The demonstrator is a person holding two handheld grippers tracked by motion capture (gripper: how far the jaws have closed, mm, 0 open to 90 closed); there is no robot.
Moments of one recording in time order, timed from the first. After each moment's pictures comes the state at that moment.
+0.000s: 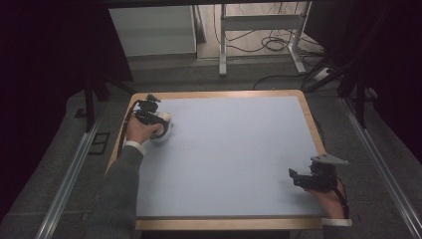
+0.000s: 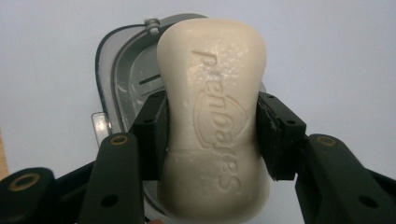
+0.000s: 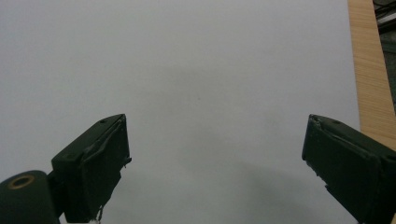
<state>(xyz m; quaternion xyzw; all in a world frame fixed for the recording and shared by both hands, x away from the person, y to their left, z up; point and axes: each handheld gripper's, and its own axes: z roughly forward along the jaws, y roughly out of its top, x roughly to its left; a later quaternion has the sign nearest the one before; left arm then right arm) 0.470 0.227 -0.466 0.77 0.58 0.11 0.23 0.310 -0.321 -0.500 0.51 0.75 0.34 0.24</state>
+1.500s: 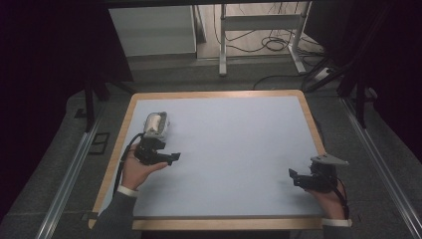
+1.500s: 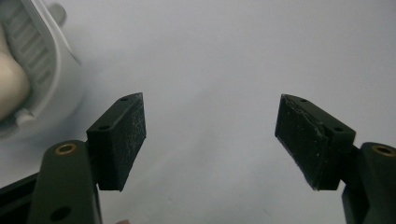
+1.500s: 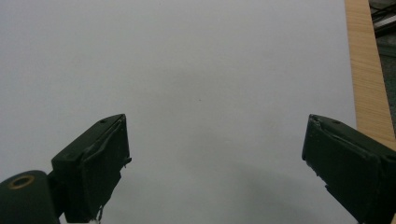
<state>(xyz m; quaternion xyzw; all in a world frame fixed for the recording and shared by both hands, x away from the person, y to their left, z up) 0.335 0.199 -0.480 0.81 0.45 0.12 0.36 0.308 -0.319 -0.499 0.51 0.75 0.34 0.25</state>
